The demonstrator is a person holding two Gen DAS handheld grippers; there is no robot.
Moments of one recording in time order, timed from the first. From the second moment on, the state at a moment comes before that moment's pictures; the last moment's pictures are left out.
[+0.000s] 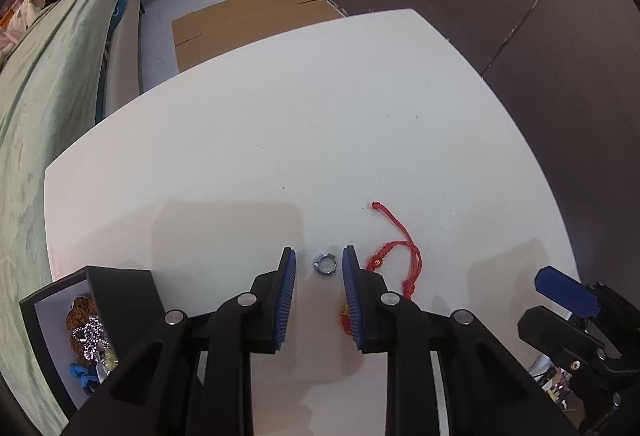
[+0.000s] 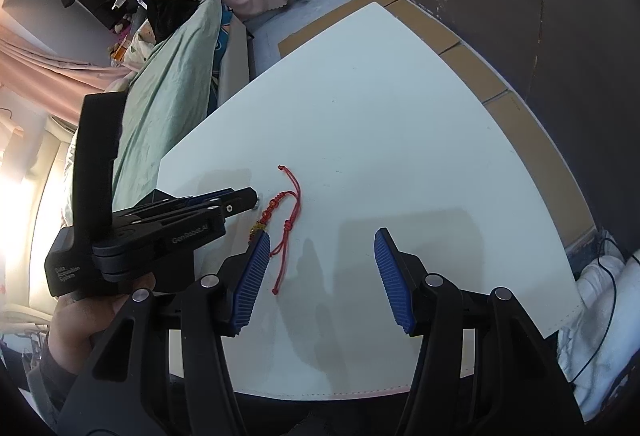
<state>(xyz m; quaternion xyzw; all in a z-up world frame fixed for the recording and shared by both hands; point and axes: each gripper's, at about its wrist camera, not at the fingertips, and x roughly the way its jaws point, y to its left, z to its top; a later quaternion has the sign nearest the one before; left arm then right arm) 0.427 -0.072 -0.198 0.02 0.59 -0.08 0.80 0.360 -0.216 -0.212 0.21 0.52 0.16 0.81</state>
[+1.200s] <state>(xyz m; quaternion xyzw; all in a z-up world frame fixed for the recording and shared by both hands) 0.383 0.000 -0.129 -0.06 0.52 -0.05 0.85 0.409 -0.131 -0.241 0.08 0.58 0.13 0.80</state>
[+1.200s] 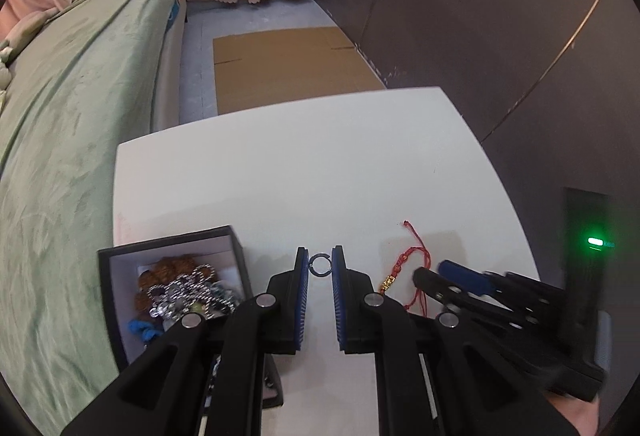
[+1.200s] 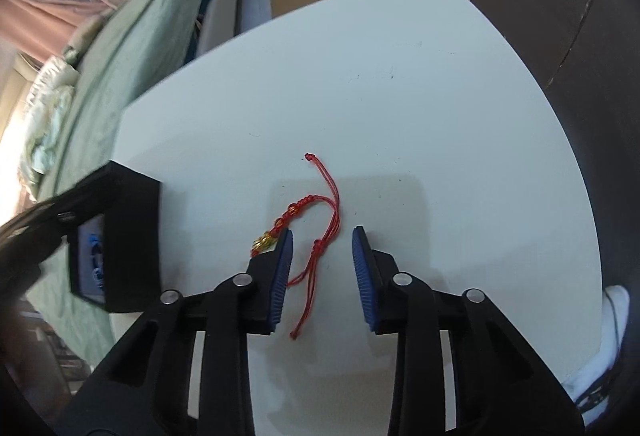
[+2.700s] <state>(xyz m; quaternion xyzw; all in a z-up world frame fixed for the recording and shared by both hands) 0.275 0.157 -0.057 -0.14 0.45 0.03 0.88 0.353 0.002 -0.120 0.13 0.47 0.29 0.82</state>
